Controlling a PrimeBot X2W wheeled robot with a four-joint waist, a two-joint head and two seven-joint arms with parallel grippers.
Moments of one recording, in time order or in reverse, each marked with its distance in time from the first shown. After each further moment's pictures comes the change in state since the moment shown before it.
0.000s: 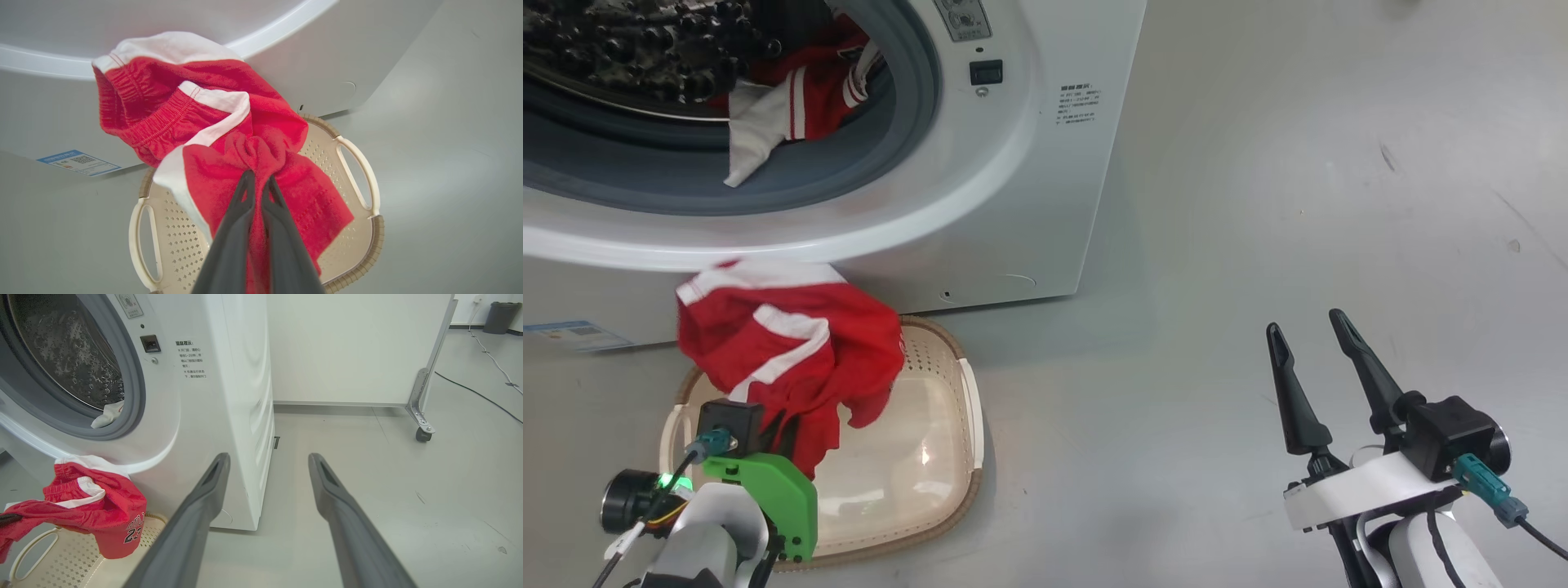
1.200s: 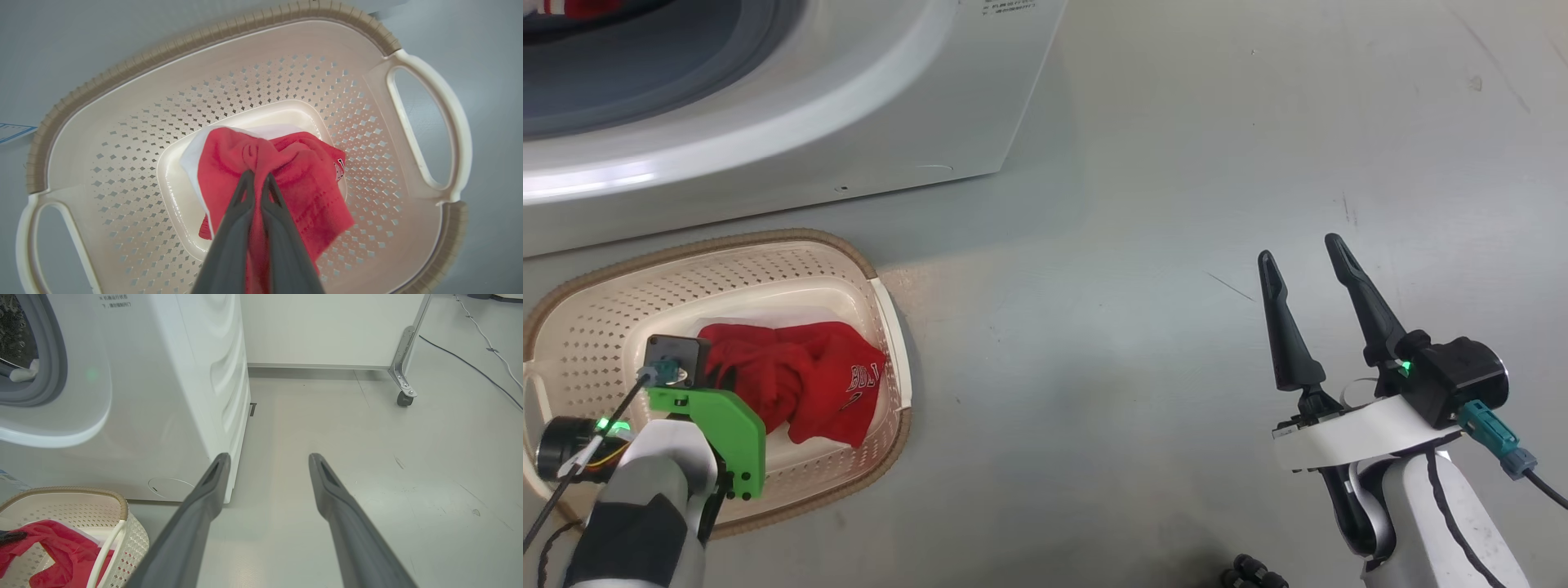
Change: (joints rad) left arm -0.198 0.061 0.017 0.209 0.027 0.022 0.048; right arm -0.117 0.015 0.009 -0.031 -0.005 -0.002 0.000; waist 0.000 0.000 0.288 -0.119
